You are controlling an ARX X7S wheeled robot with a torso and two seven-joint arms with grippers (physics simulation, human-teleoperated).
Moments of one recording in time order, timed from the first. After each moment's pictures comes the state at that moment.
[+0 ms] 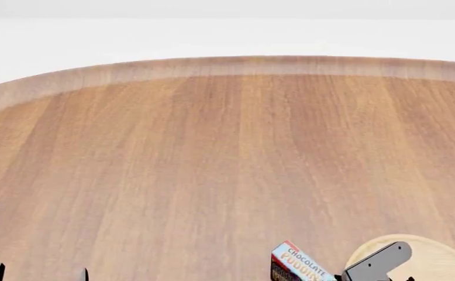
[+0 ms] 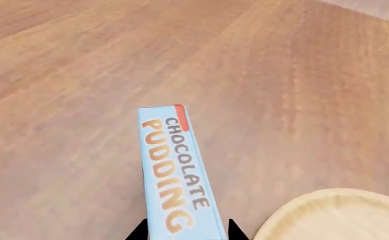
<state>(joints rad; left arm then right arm) 0.12 -0.37 0.39 0.36 -0.18 0.04 -0.46 0.57 0.44 -0.43 0.85 0.29 -0.01 -0.51</state>
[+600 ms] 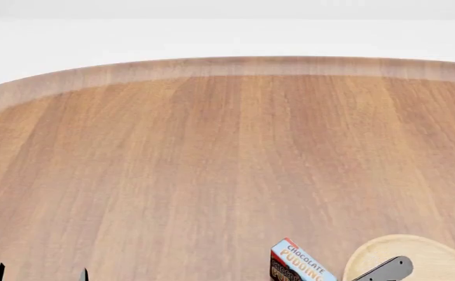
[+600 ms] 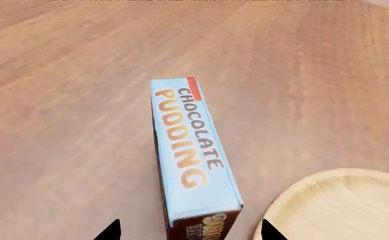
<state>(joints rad) 0.12 -0.38 0.39 0.37 -0.19 0.05 -0.47 0.53 0.43 -0.42 0.88 0.29 -0.05 -0.51</state>
